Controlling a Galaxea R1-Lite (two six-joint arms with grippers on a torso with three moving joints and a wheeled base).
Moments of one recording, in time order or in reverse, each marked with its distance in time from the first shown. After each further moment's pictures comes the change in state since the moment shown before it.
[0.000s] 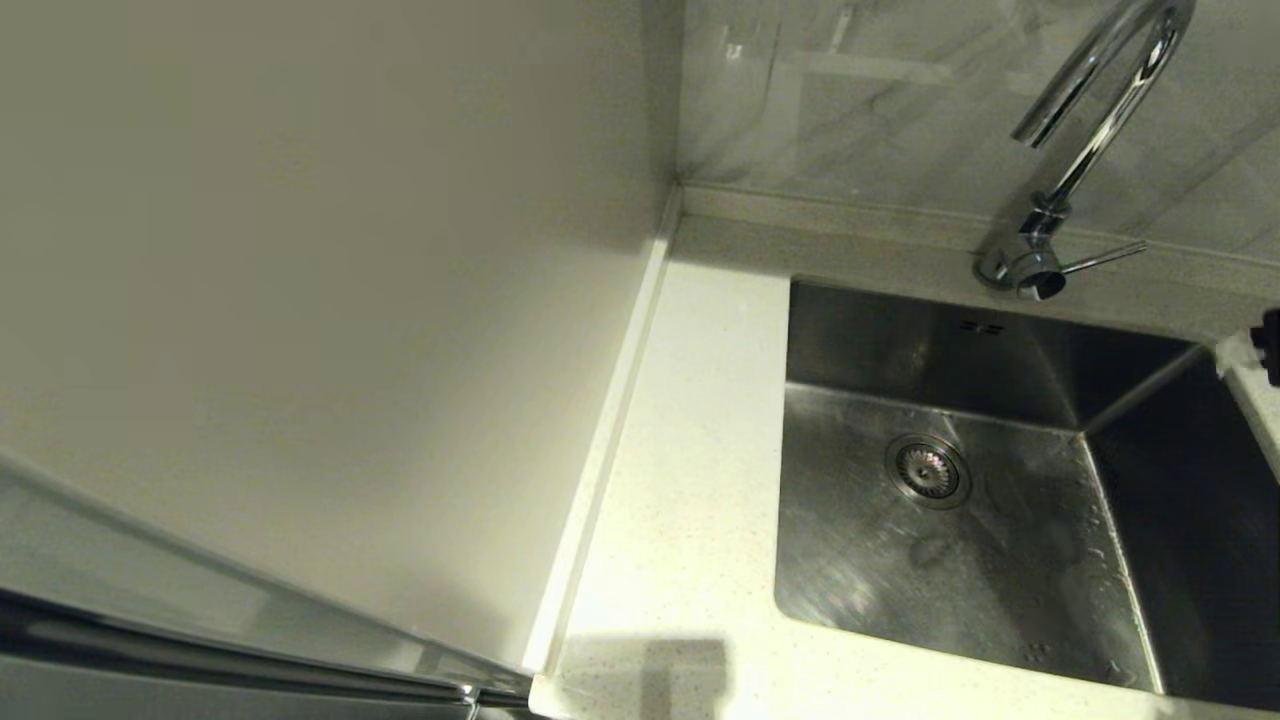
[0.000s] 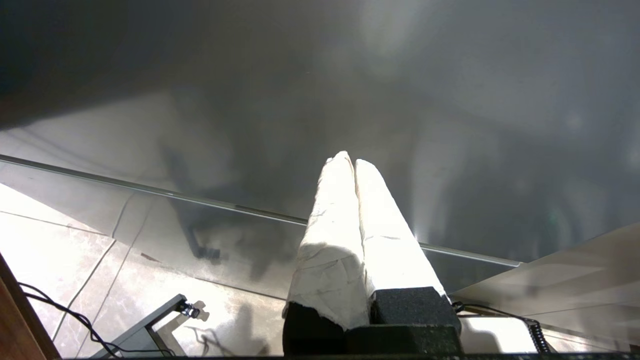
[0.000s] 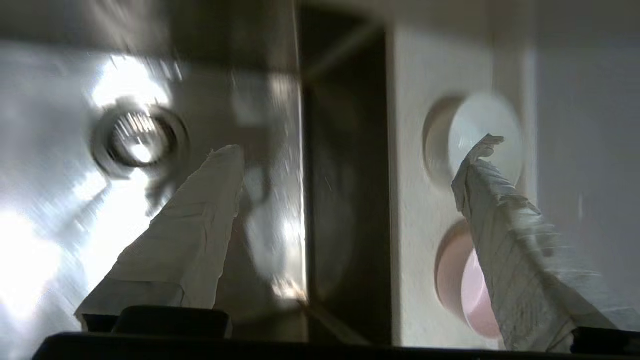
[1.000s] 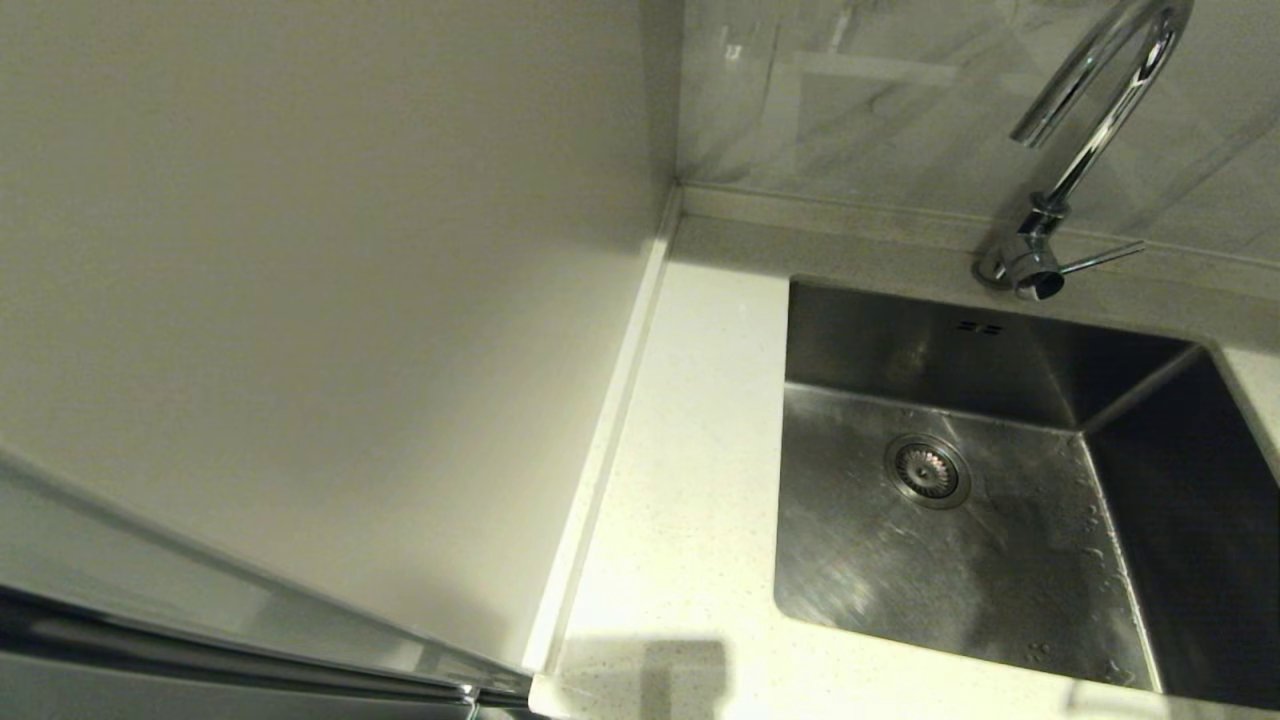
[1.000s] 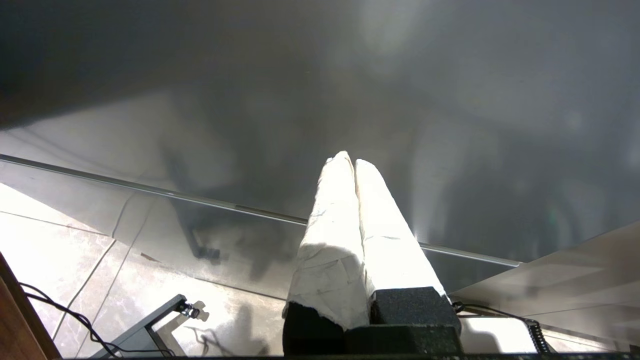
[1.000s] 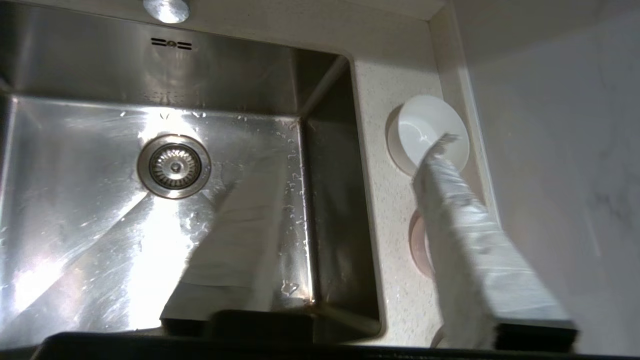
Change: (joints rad) left arm 0.000 0.000 0.000 0.000 0.000 0.000; right arm 0.079 -0.452 0.196 -0.009 -0.019 0.023
